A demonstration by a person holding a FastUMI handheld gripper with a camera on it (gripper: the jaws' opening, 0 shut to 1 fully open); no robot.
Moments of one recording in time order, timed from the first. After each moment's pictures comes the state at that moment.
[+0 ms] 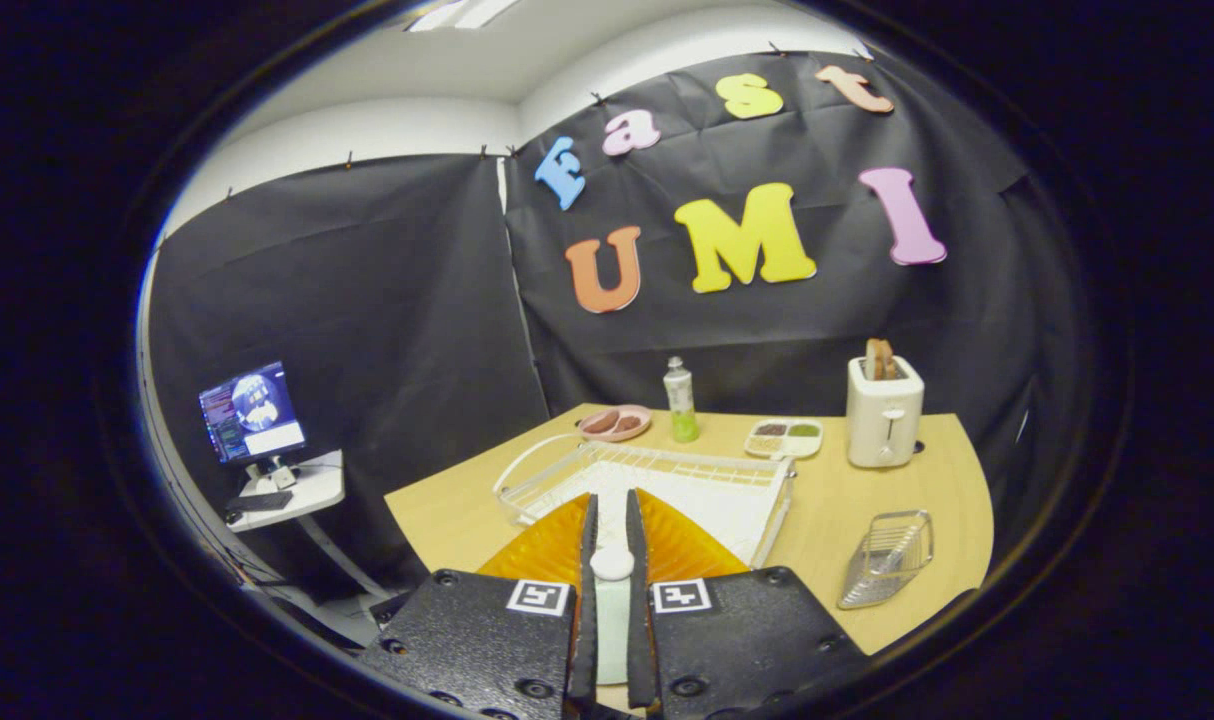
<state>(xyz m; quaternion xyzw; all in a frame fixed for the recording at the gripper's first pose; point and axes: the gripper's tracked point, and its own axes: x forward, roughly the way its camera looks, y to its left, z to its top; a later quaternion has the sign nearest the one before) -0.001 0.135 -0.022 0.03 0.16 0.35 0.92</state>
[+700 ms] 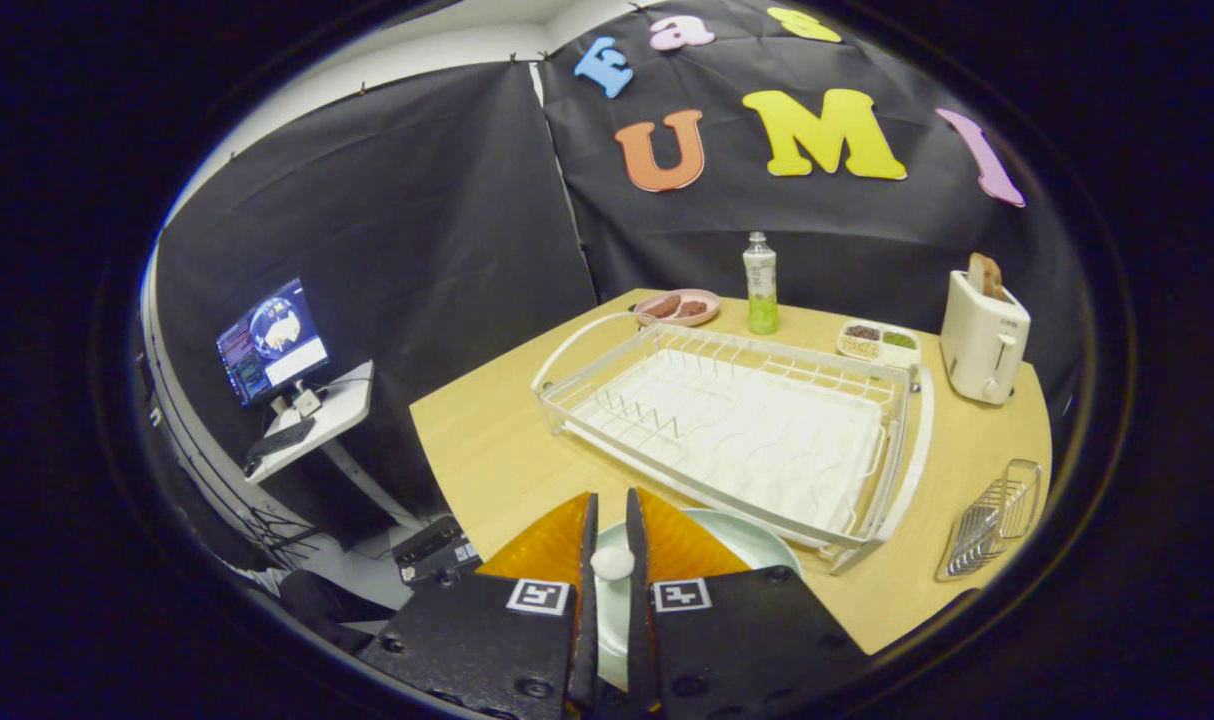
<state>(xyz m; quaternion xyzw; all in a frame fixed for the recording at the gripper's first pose) 0.001 0.215 -0.099 -0.04 0.28 0.41 0.87</state>
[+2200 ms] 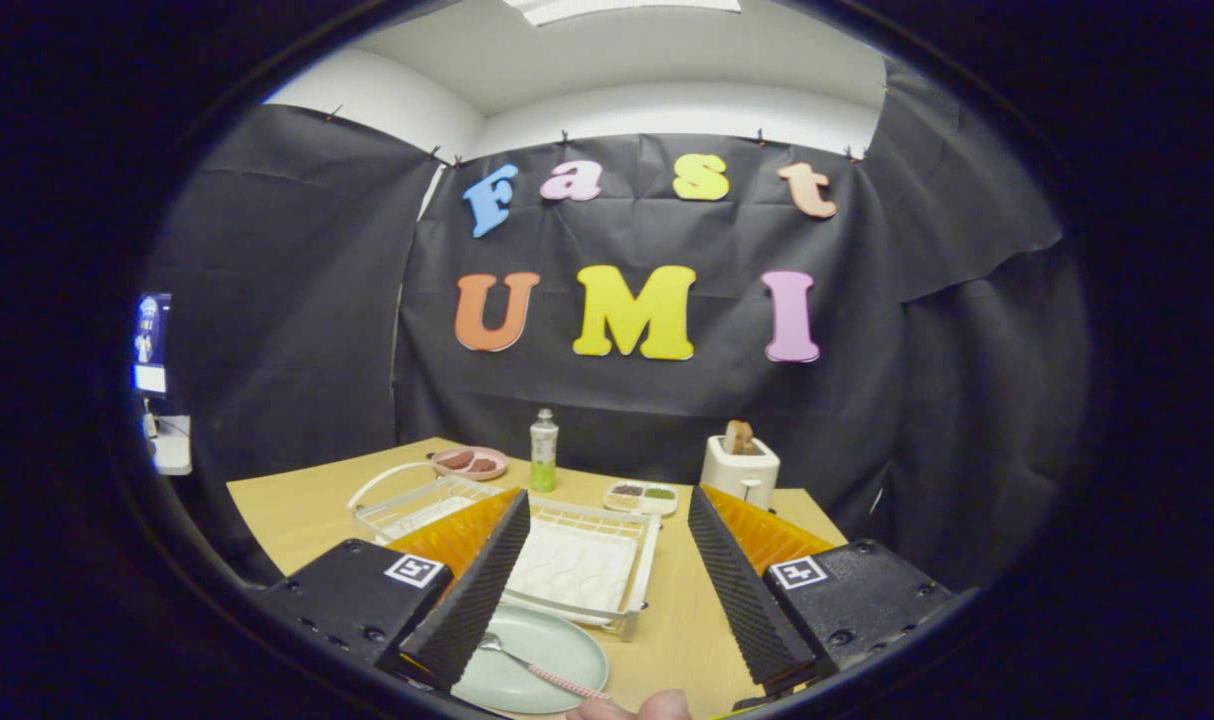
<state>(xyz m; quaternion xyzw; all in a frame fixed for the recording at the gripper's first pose) 0.001 0.078 0.003 0.00 0.01 0.07 1.00</state>
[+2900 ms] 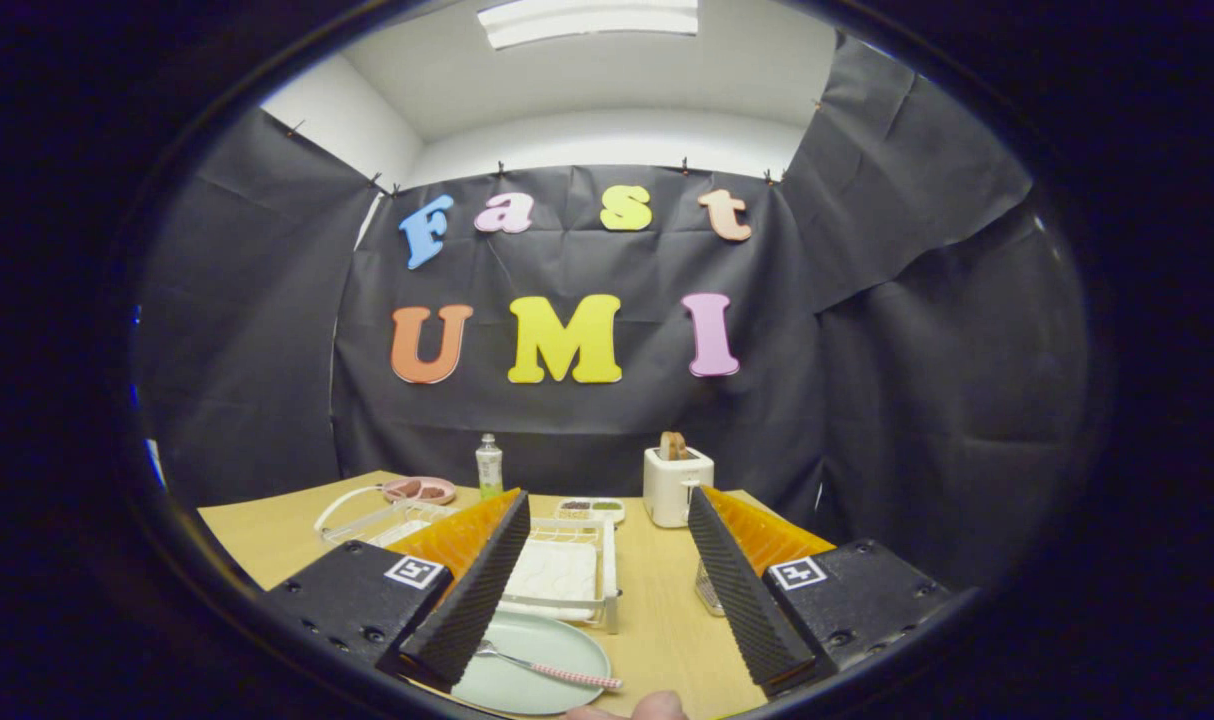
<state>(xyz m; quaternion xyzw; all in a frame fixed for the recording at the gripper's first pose) -0.036 0.083 -0.021 0.04 -0.03 -0.01 1.00</state>
